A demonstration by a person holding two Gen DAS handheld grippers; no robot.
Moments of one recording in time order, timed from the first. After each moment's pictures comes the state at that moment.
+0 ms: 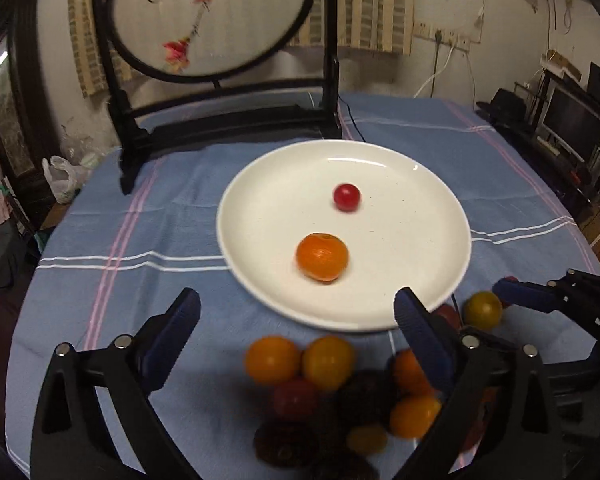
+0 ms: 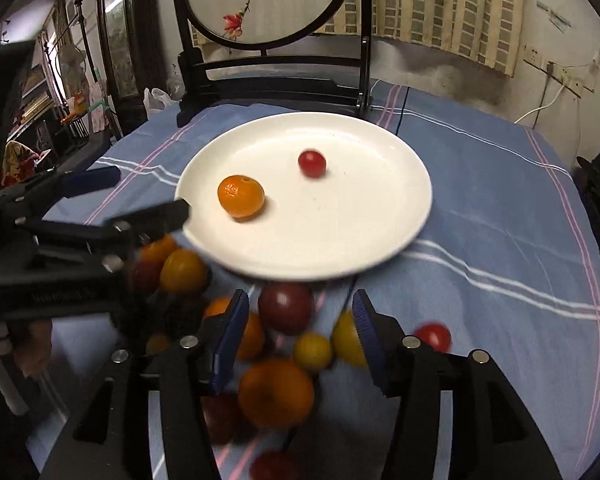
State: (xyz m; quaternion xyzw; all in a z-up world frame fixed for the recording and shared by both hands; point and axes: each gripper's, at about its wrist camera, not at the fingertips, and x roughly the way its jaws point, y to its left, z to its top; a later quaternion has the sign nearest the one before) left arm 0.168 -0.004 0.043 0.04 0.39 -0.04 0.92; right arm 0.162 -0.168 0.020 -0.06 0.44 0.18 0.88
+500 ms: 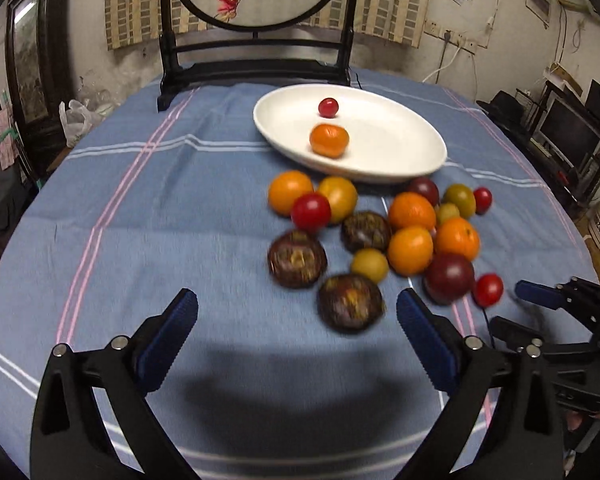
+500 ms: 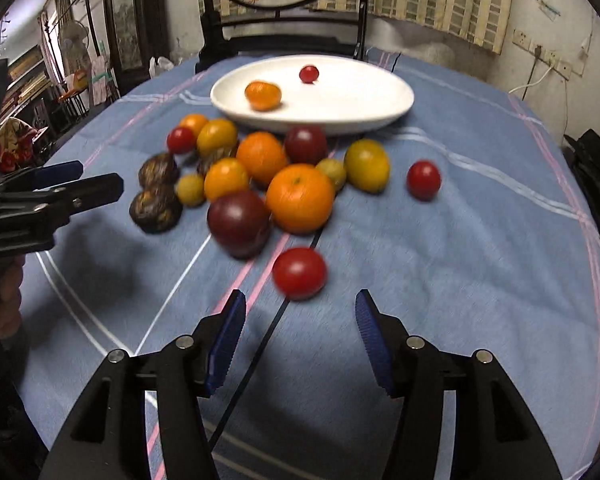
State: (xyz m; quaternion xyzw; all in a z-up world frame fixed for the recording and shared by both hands) left arm 0.053 0.021 0.005 -0.02 0.42 -0.03 0.91; right arm 0.055 -0.189 -0.014 -0.08 0.47 0.17 0.86
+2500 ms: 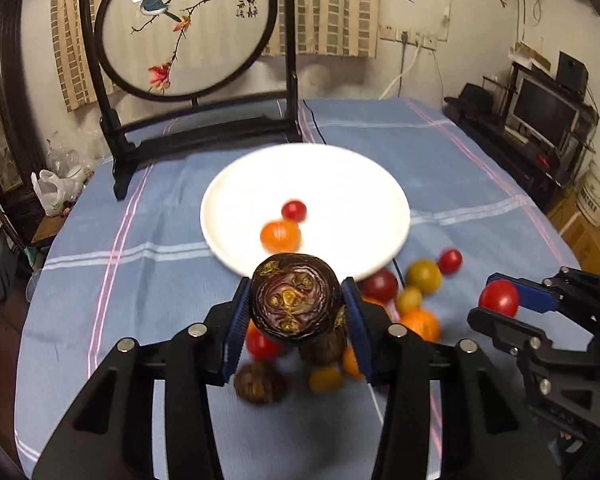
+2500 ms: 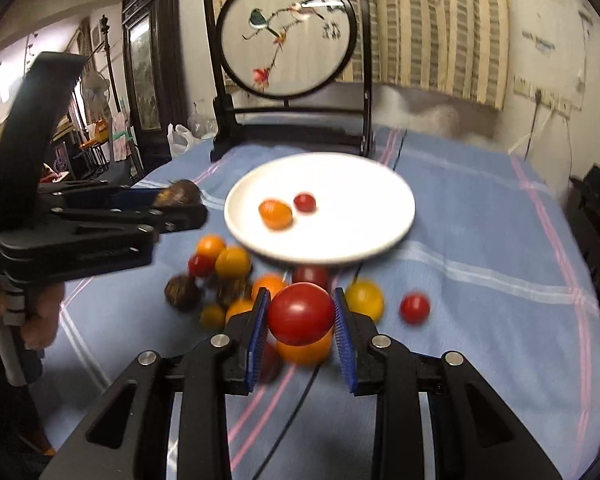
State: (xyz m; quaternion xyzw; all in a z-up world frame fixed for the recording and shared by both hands) left arm 0.135 -0.022 0.068 0.04 0.39 -0.08 0.92; right arm 0.101 -0.185 0.062 -0.05 0.36 0.20 0.91
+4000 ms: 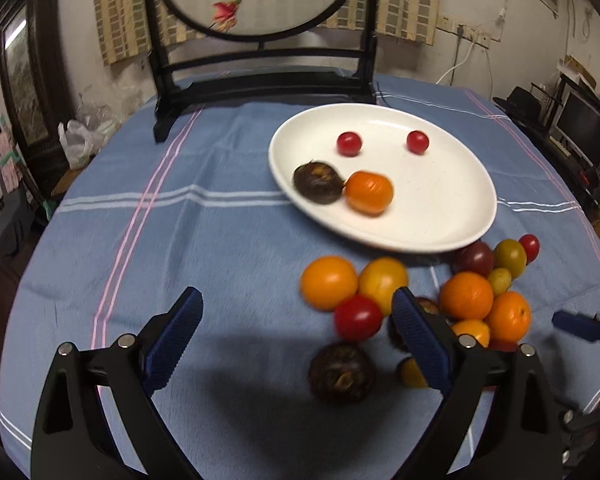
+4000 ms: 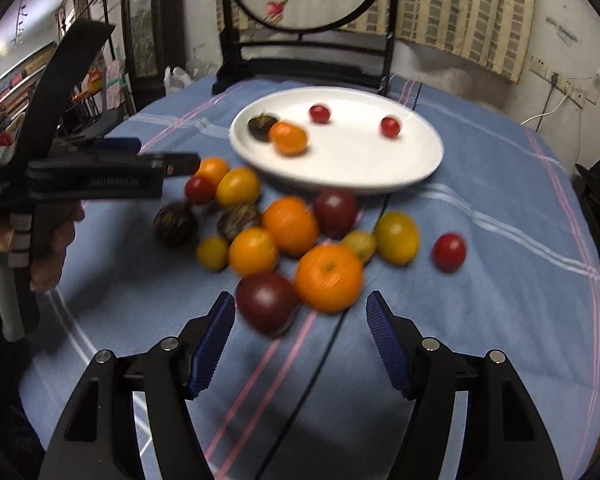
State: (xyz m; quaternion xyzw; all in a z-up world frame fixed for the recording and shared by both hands) left arm 0.135 0.038 0.008 0.00 0.43 -0.02 0.90; right arm 0.080 -0.156 0.007 -0.09 0.45 0.19 0.87
